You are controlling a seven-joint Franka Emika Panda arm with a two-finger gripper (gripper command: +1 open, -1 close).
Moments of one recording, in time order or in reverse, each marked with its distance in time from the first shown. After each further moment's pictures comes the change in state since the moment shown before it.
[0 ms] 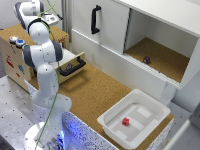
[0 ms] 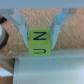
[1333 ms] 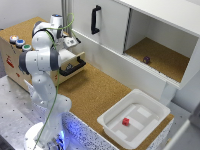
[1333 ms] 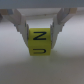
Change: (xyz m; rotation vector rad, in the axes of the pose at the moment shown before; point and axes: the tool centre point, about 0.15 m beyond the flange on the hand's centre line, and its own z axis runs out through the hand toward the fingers) arm -0.041 0.033 0.133 0.060 0.148 -0.090
